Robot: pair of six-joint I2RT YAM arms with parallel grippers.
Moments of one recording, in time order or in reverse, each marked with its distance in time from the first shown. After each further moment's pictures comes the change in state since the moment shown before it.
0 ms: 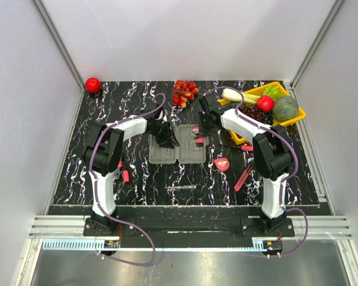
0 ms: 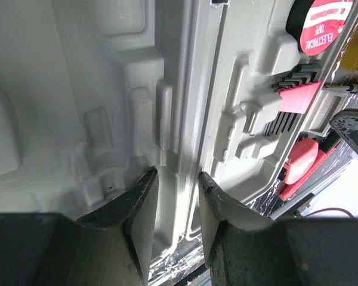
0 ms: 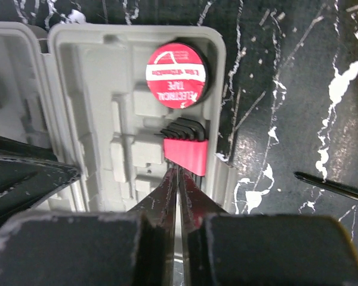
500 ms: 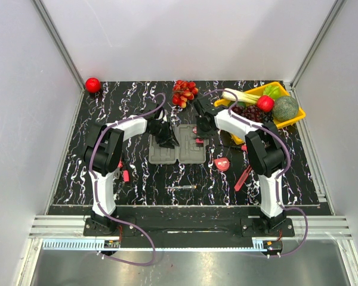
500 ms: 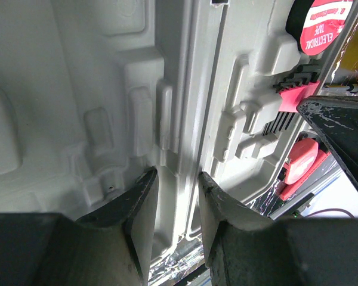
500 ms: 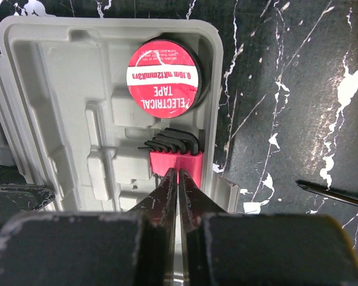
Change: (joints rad) left arm 0.000 0.000 0.000 0.000 0.000 0.000; right arm 0.033 0.086 0.058 -0.042 0.062 -0.005
